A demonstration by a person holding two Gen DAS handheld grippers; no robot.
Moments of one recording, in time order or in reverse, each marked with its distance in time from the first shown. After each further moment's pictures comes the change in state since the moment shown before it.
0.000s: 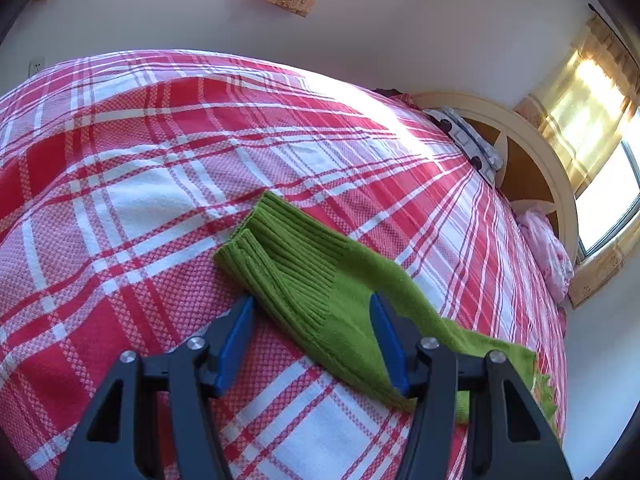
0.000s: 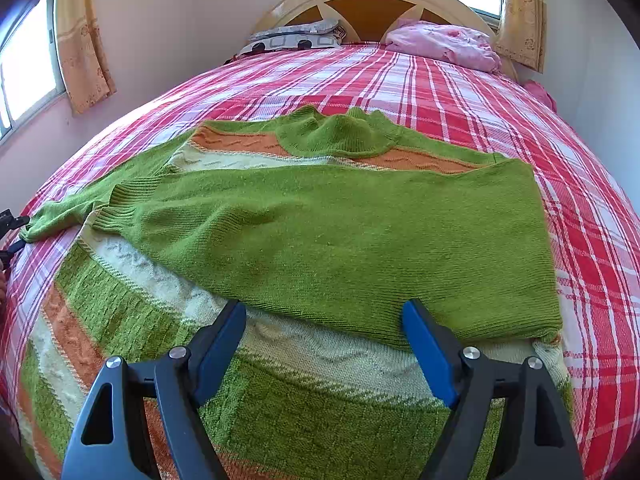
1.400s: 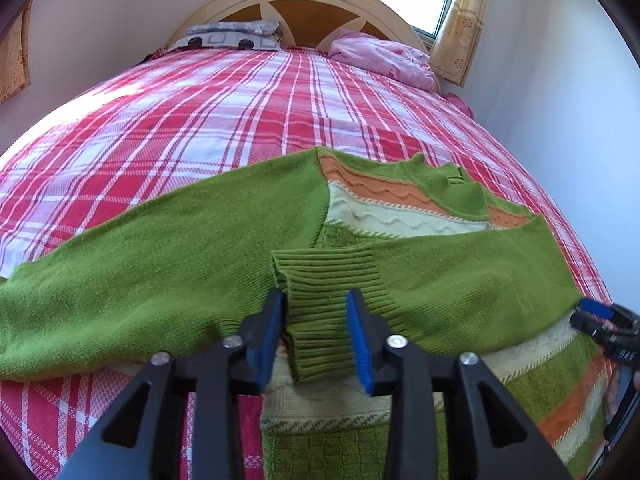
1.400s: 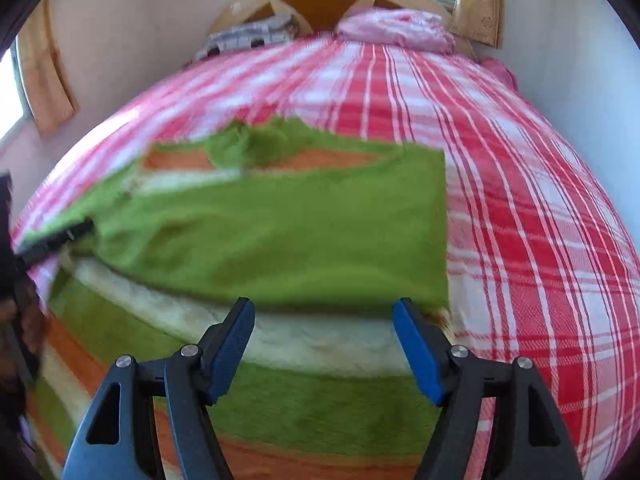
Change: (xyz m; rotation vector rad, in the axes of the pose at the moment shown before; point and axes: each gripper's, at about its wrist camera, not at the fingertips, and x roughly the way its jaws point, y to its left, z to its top) left arm 0.031 -0.258 -0.172 0.793 0.237 -0.293; right arm -0.042 -0.057 0.010 0.114 0.006 -0.077
